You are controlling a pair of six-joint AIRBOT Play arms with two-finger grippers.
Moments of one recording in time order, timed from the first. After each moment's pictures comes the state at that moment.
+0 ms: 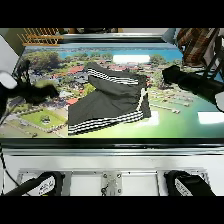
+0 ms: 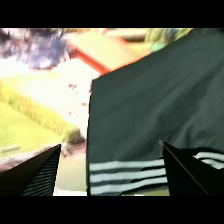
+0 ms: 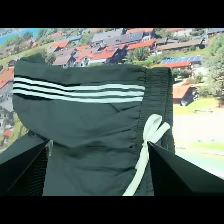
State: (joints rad) left arm 0.16 -1.23 1.18 1.32 -1.20 -1.61; right arm 0.07 -0.88 1.09 -1.26 0.75 1.73
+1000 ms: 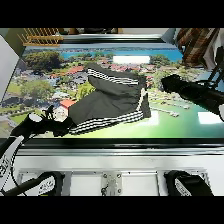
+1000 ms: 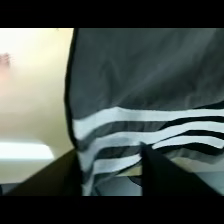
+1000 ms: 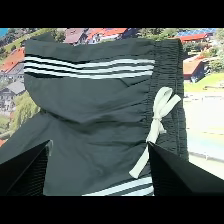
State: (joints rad) left arm 0.16 -1.29 0.59 0.92 -0.92 -1.45; right arm 0.07 -0.80 1.02 -1.21 0.79 1.74
